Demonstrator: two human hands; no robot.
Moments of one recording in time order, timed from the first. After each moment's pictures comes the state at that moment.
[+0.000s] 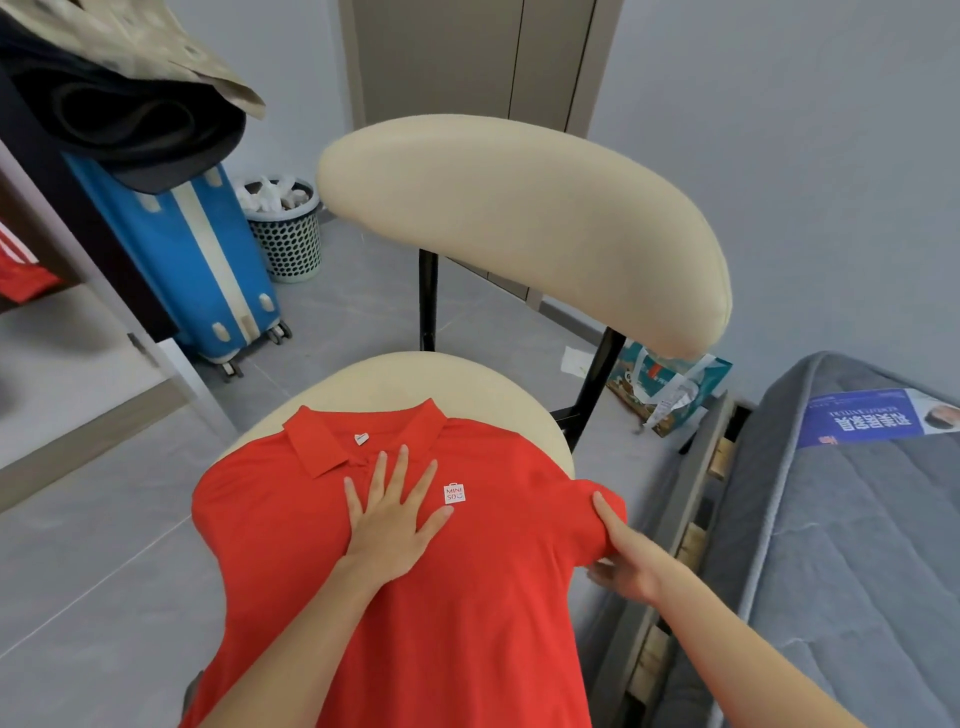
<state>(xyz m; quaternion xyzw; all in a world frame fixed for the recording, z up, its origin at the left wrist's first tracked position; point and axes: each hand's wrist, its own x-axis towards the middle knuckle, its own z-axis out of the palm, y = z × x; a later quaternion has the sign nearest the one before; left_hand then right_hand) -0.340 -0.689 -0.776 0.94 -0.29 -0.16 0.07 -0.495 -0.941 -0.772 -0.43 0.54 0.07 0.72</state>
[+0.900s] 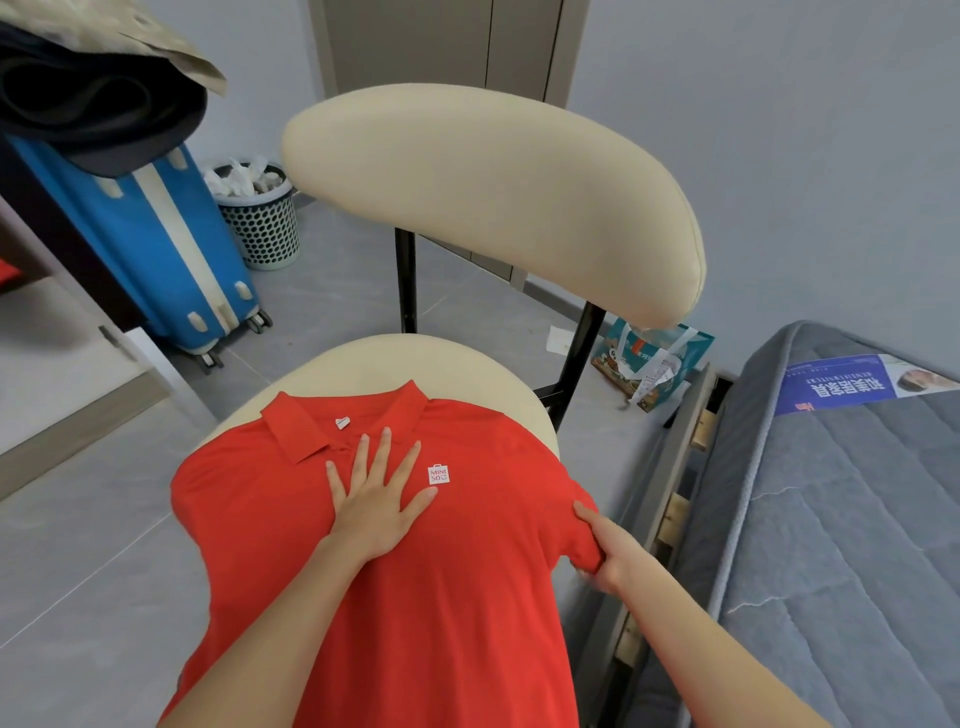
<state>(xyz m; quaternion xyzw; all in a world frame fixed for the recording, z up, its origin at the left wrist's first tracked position) -0.336 -0.689 -0.777 0.94 -0.29 -0.18 0.06 -0.506 -0.918 -0.773 -0.33 0.58 0.01 0.75</state>
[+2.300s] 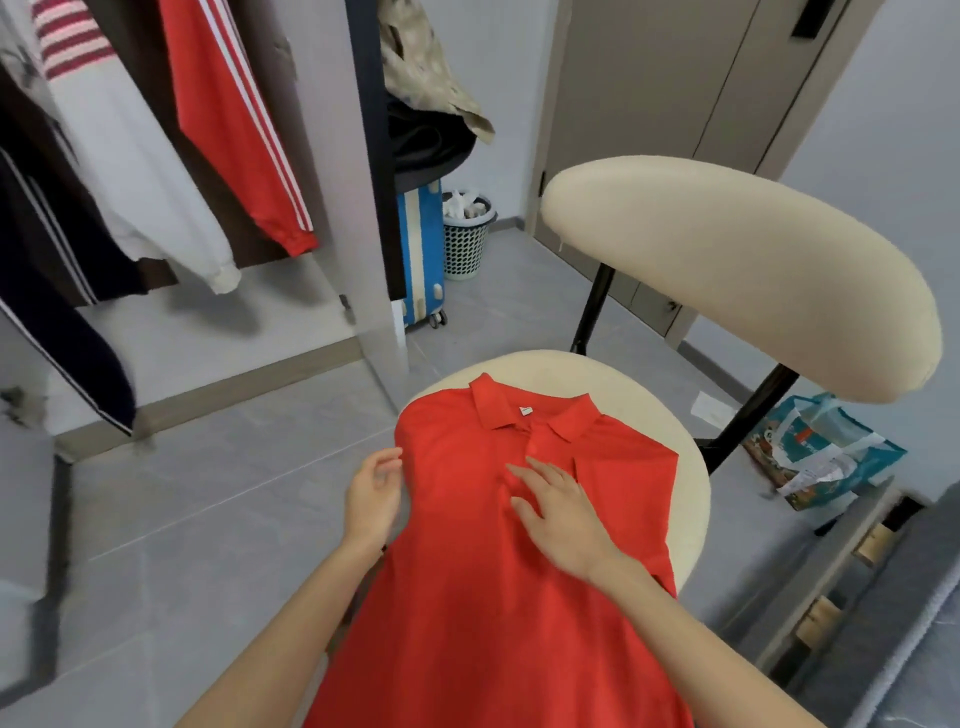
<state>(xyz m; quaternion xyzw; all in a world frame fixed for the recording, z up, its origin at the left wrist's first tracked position) -0.373 -0.507 -0.727 0.79 0.13 0.00 0.60 -0.434 -0.721 -0.694 -0.96 0.00 0.09 0.26</state>
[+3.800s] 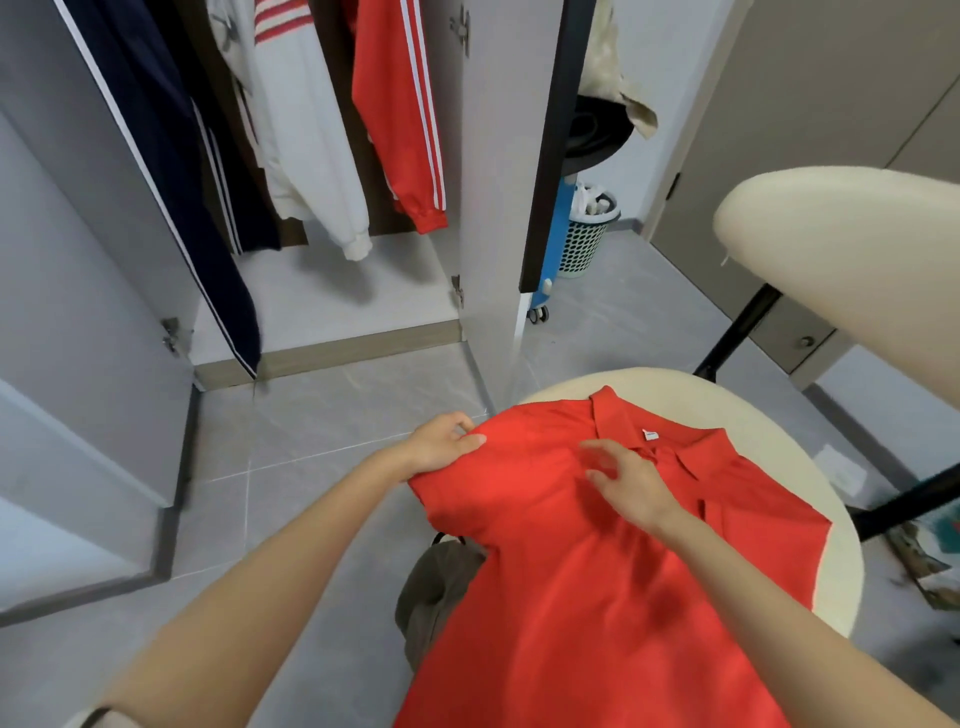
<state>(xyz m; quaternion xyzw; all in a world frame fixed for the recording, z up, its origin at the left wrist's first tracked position) -0.311 -0.418 -0.689 0.87 -0.02 -0.23 0.44 -0.349 -0.677 -0.697 -0.93 0.00 0.13 0.35</state>
